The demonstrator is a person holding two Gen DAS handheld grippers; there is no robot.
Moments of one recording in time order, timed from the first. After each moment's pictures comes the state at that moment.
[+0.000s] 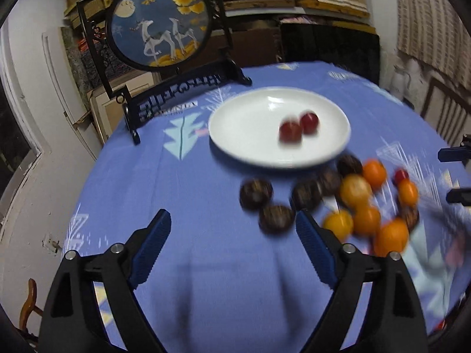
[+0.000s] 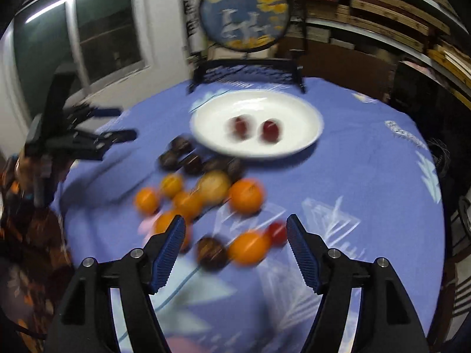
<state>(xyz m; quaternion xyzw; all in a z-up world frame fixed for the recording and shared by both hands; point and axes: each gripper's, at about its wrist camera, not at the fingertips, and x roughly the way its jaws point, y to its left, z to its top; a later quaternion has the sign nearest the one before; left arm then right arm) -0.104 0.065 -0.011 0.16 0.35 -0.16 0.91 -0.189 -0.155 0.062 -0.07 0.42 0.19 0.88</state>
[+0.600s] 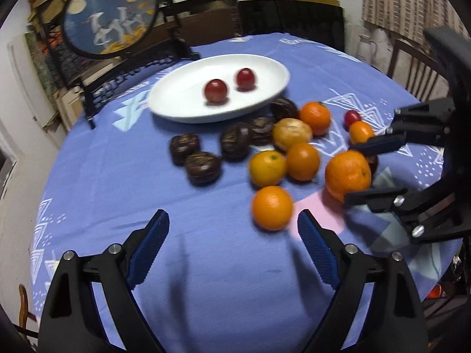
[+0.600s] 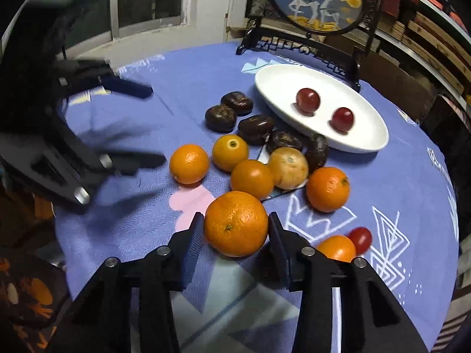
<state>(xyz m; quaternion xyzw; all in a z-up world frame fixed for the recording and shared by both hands) -0.146 0.022 -0.050 0.19 0.38 -0.23 0.87 -0.175 -0.091 0.020 -0.15 0.44 0.21 0.86</state>
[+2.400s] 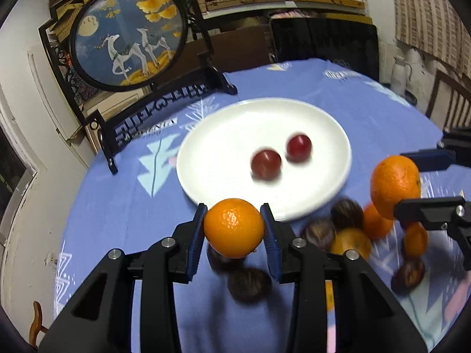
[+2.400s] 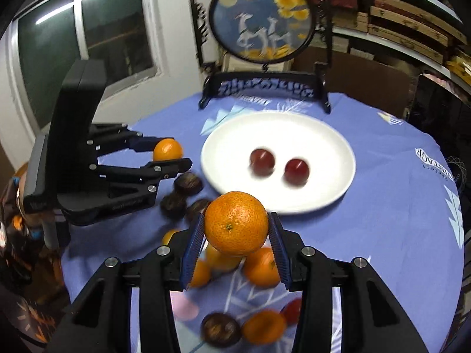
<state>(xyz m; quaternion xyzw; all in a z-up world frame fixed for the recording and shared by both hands) -0.036 -0.004 -0.003 0.18 0.34 -0.15 0.91 -0.087 -0.145 0.067 -0.04 0.39 0.19 0.90</state>
